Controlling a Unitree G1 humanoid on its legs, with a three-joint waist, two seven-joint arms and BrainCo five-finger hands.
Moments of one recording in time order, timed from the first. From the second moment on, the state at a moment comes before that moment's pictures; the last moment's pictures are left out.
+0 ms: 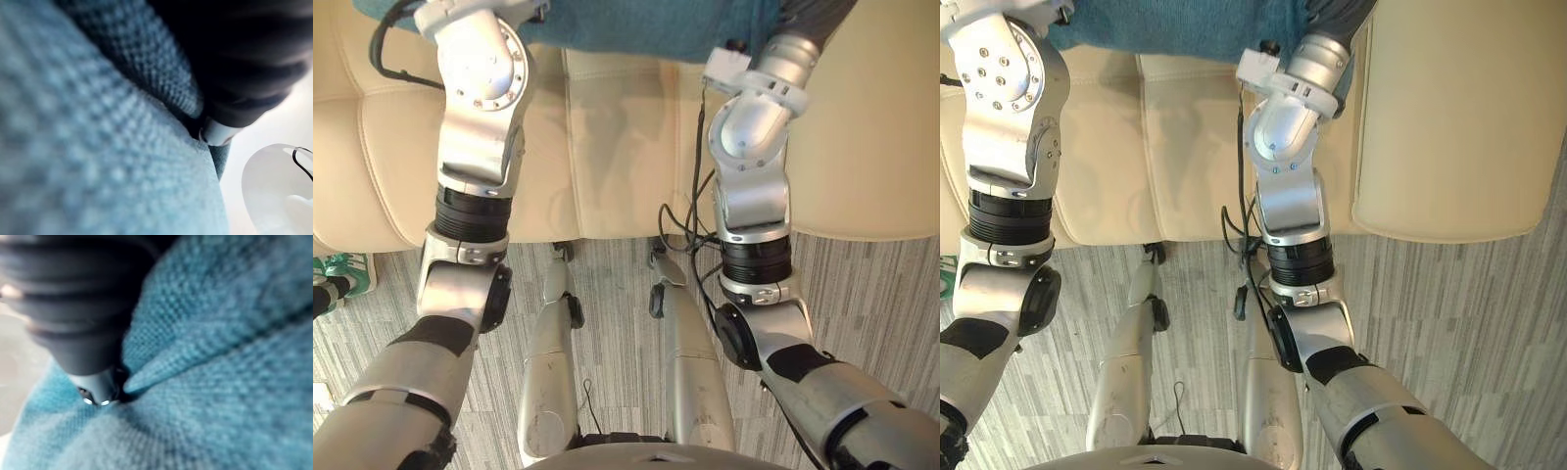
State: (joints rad) left arm -1.22 0.27 -0.05 0.05 -0.04 -0.05 0.66; right arm -1.06 -0.07 0.02 -0.11 -0.32 0.08 -0.71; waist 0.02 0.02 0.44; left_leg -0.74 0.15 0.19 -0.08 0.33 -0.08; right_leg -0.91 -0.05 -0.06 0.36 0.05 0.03
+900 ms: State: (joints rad) left arm -1.47 0.26 0.01 0.30 0.06 0.02 0.80; right arm -1.52 -0.13 -0.13 0.26 -0.31 0.09 -0.89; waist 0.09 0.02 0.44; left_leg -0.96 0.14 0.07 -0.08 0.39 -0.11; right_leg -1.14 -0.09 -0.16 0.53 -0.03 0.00
